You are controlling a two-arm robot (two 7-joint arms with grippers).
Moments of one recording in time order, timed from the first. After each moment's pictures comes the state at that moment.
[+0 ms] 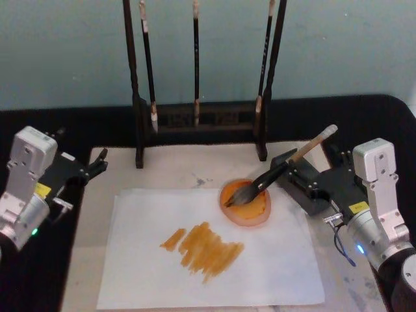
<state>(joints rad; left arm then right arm) -0.20 0.60 0.45 -1.41 -0.25 -0.12 0.03 0.14 0.59 -0.58 -1.54 0.39 -0.12 -0.22</state>
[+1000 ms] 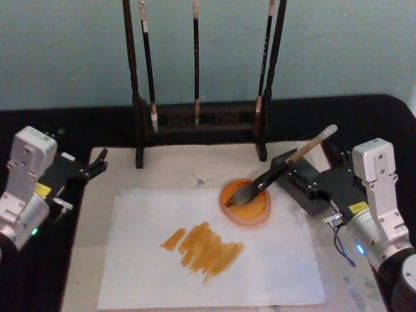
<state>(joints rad) -0.20 0.60 0.45 -1.41 -0.25 -0.12 0.03 0.14 0.59 -0.58 -1.54 0.39 -0.11 -0.22</state>
